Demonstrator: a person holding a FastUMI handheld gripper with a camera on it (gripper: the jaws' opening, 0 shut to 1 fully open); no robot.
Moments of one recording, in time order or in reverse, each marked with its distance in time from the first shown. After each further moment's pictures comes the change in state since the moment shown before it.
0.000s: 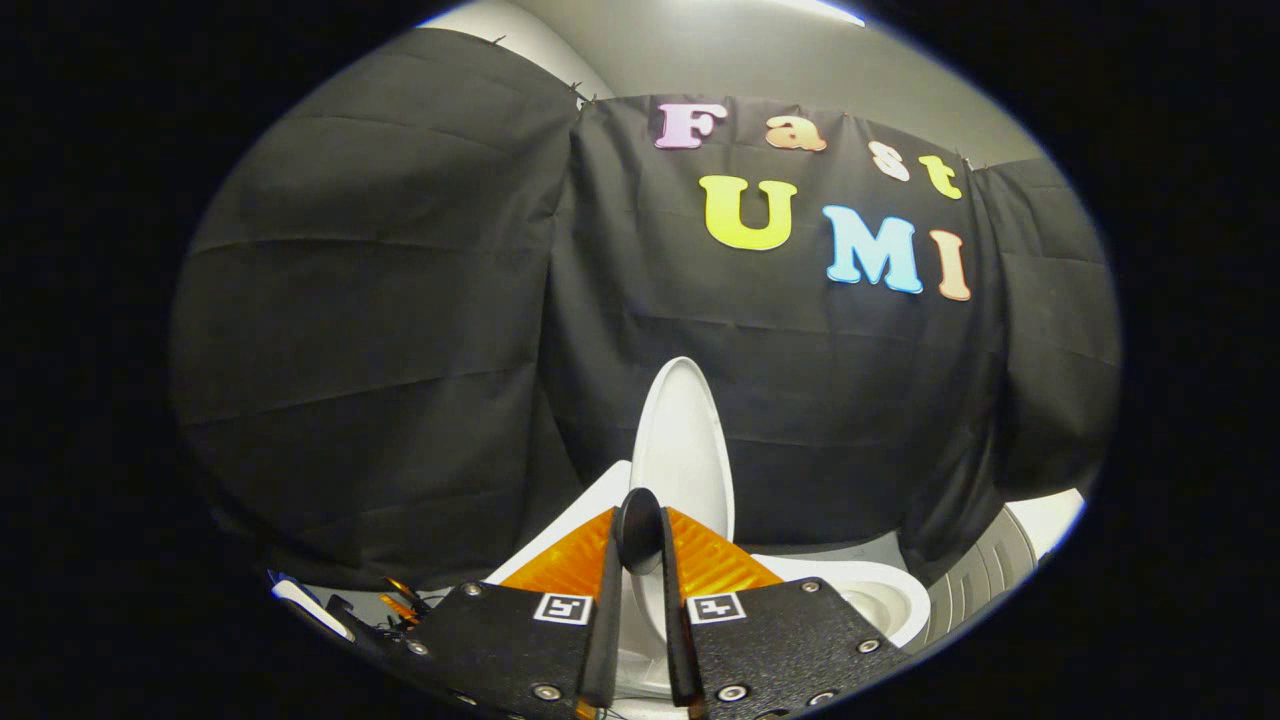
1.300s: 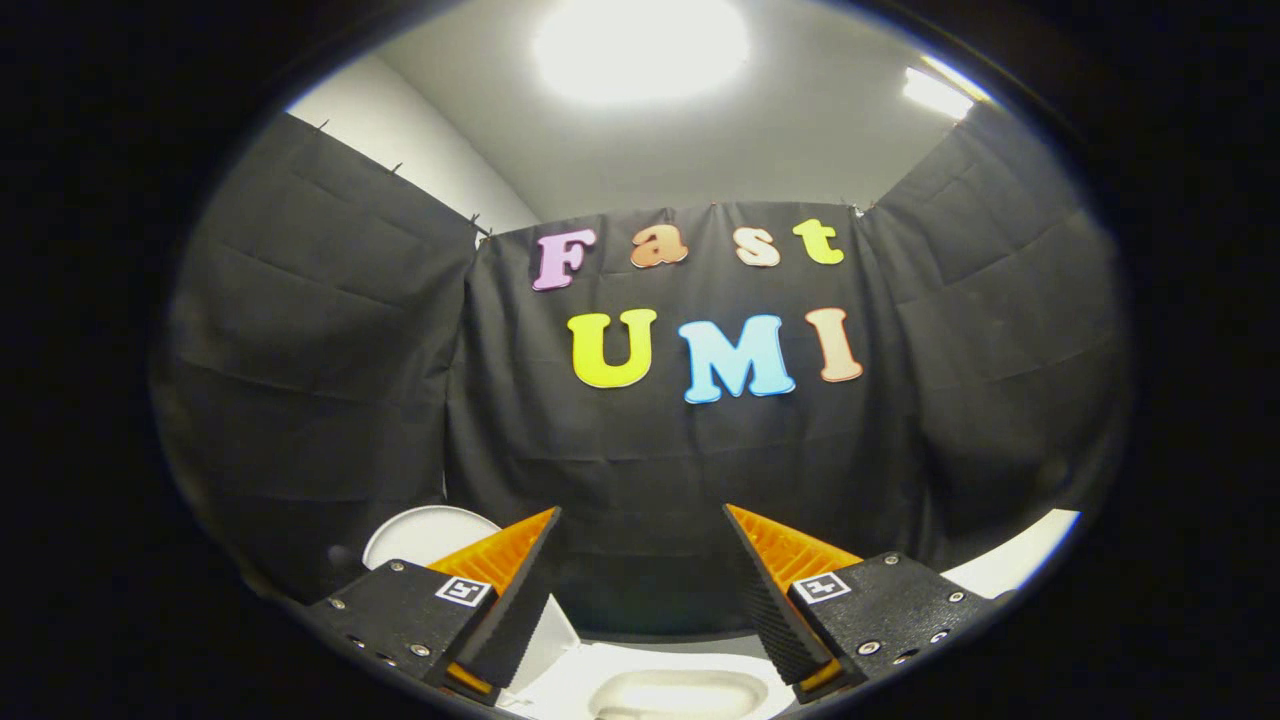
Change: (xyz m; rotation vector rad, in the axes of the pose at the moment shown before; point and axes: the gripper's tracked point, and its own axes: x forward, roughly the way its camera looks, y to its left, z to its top) arm -0.125 -0.353 0.078 0.094 -0.399 -0.139
